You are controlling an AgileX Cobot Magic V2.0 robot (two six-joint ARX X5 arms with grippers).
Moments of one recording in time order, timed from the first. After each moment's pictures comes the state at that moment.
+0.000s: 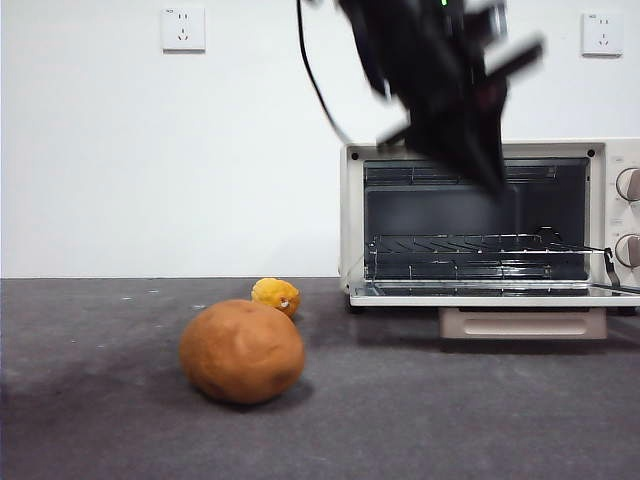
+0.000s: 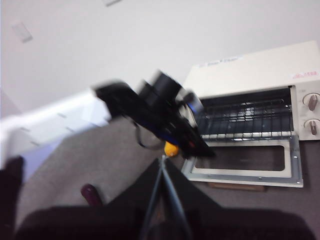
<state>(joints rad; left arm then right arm) -0.83 2.18 2.16 -0.95 0.26 0.14 -0.05 0.47 1.61 -1.35 -0.45 0.22</state>
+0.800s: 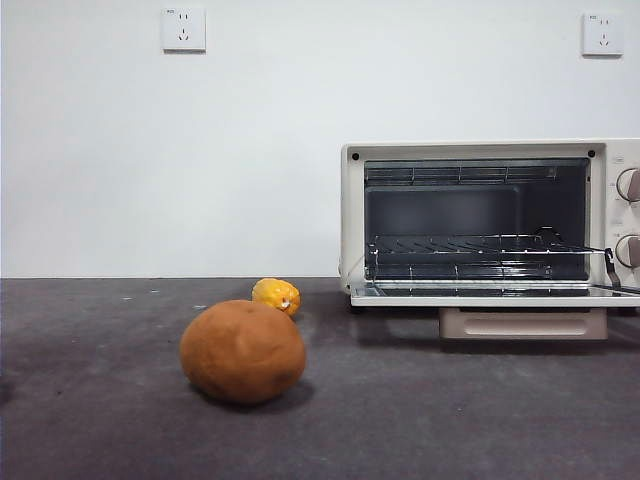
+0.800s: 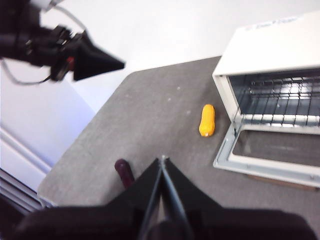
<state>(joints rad) -0.63 1.62 2.16 -1.23 0.20 0.22 -0.05 0.62 1.48 -1.20 -0.66 0.21</state>
